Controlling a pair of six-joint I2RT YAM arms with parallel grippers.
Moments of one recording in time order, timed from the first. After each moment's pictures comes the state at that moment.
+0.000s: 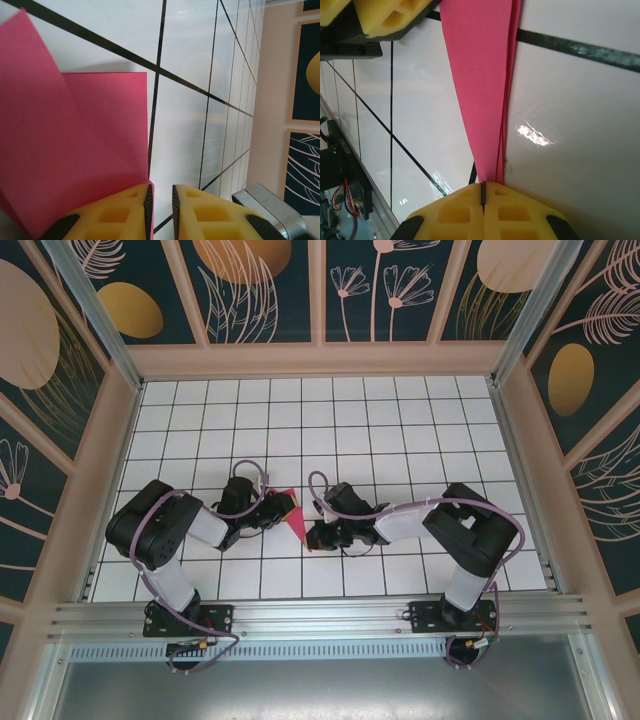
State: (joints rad) left arm -0.46 1.75 0.39 0.79 0.52 -1.12; right arm 0.91 1.73 0.69 0.12 -0.49 0.79
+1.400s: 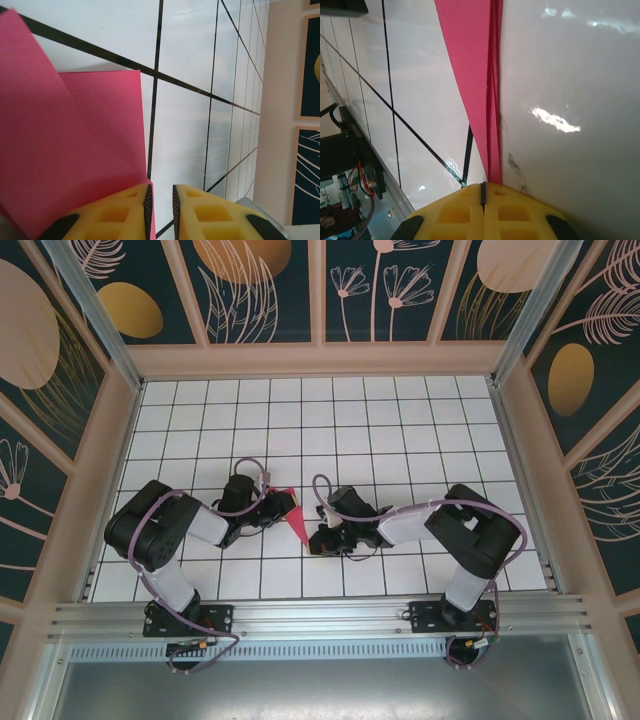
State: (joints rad) left arm -0.46 1.74 0.41 0.73 0.52 -1.07; right arm 0.90 1.71 0.64 0.15 -0.57 0.84
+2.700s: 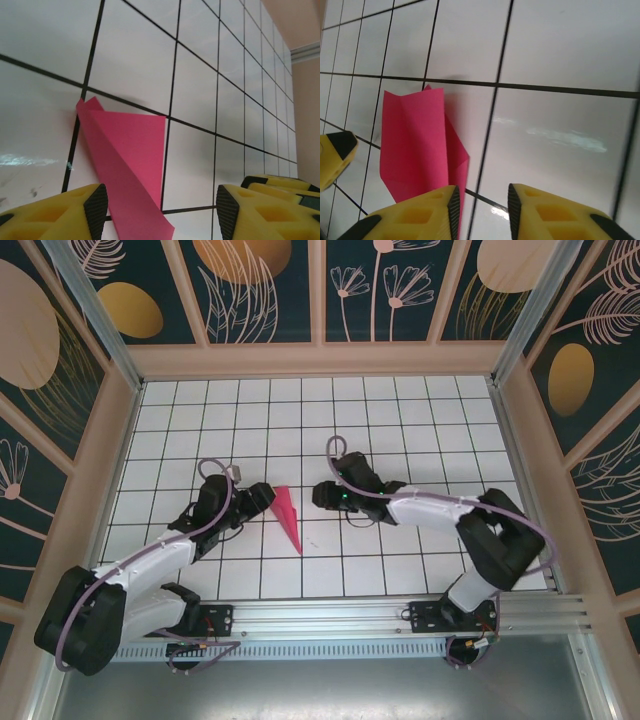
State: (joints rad) left arm -0.46 1.12 0.39 0.11 0.17 -0.97; right arm 0.81 1.64 0.88 -0.01 -0.18 0.73
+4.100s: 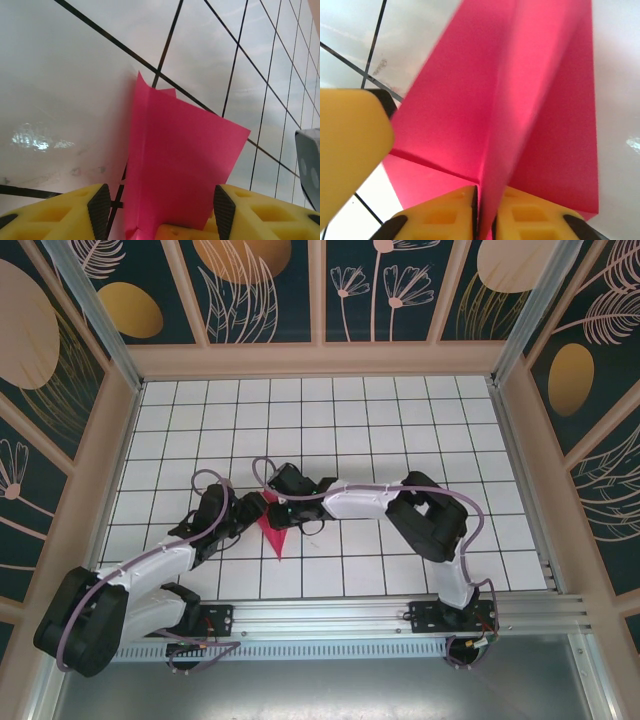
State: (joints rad) left arm -0.45 1.11 0.32 0.08 0.07 -1.08; right arm 1.03 2.01 1.29 -0.27 -0.18 0.62
